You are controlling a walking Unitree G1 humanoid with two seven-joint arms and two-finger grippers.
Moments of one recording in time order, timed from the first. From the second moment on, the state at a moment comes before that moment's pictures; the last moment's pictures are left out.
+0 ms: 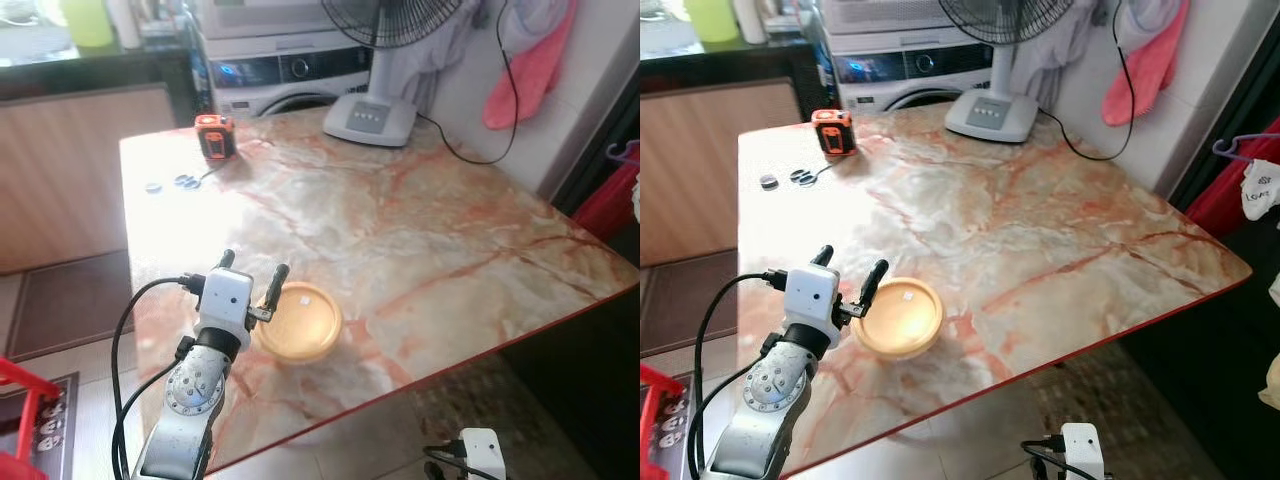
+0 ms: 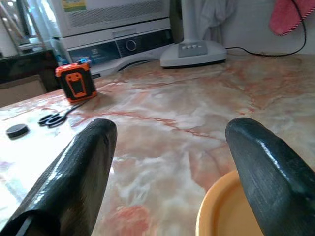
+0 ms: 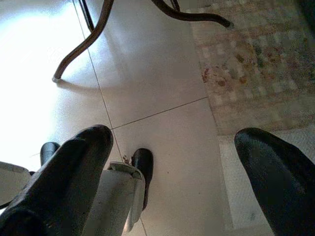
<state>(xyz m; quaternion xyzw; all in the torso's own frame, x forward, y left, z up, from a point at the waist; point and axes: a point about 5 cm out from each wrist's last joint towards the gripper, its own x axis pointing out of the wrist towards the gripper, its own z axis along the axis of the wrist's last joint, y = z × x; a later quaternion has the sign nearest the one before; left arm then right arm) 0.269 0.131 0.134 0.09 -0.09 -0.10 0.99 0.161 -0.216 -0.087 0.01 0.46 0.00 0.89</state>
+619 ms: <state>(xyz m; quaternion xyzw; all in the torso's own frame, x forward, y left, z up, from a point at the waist) 0.270 0.134 0.135 0.08 -0.09 -0.08 0.99 0.163 -0.216 -0.086 0.01 0.46 0.00 0.89</state>
